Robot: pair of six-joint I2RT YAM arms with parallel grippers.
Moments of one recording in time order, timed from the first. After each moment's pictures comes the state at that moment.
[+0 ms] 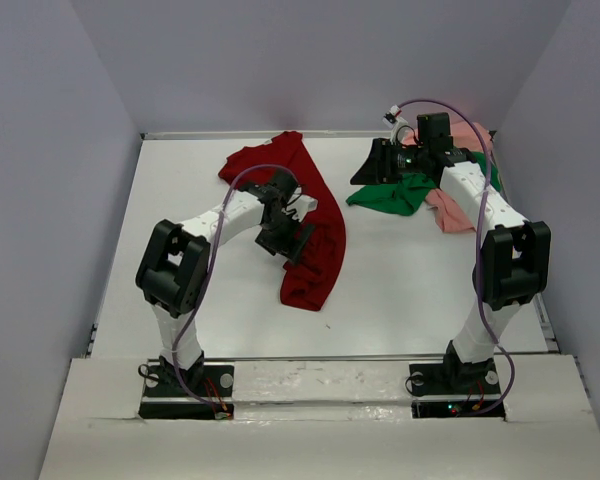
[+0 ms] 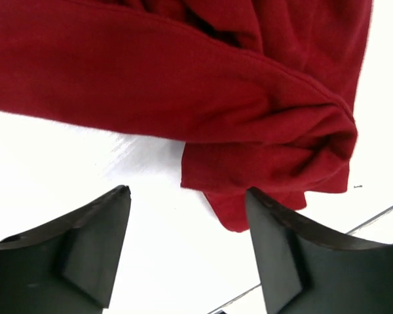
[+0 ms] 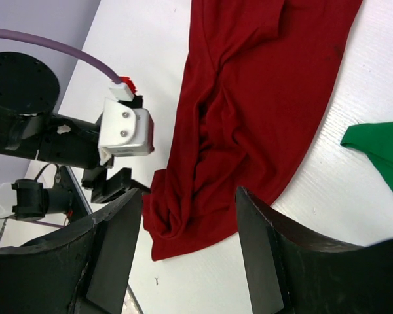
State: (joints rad) left arm -0.56 1.87 1.38 -0.82 0.24 0.02; right arm 0.17 1.80 1.57 -0.46 -0.86 0.19
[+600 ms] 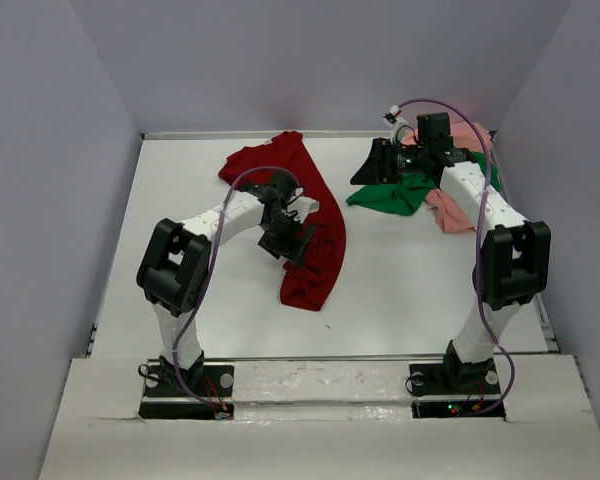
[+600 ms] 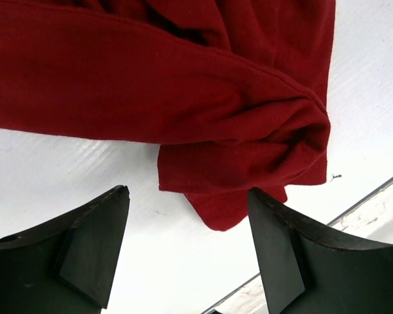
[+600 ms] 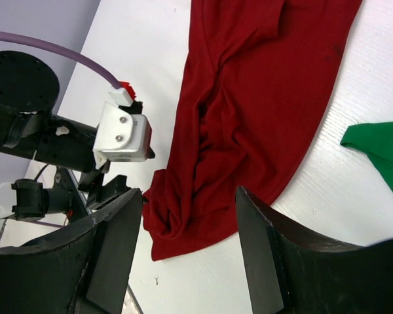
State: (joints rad) left arm -0.55 1.85 1.37 -0.81 0.32 0.02; right arm 0.17 1.80 1.57 -0.46 -0.86 0.19
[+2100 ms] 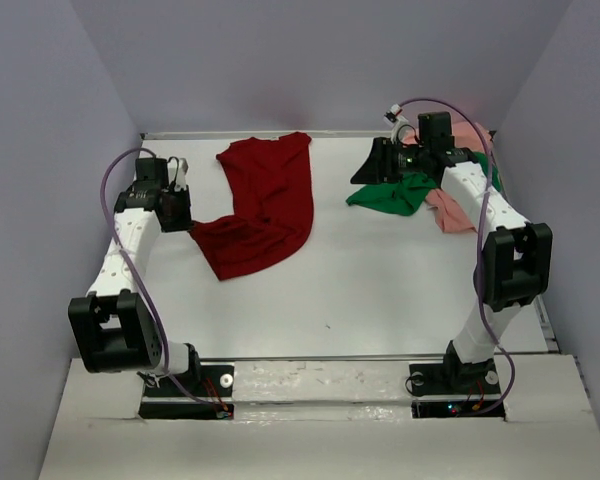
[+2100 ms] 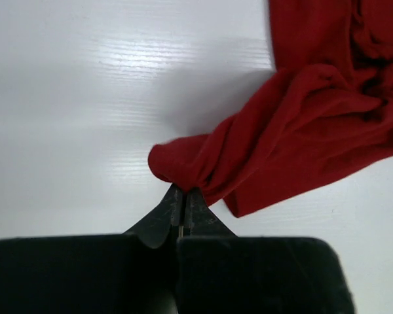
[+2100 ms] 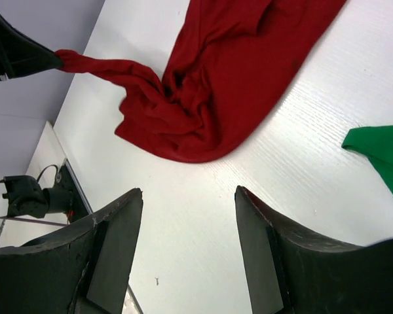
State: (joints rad) left arm 0.06 1.41 1.18 -0.74 0.10 -0.03; right arm 0.17 1.79 1.57 -0.46 -0.86 0.19
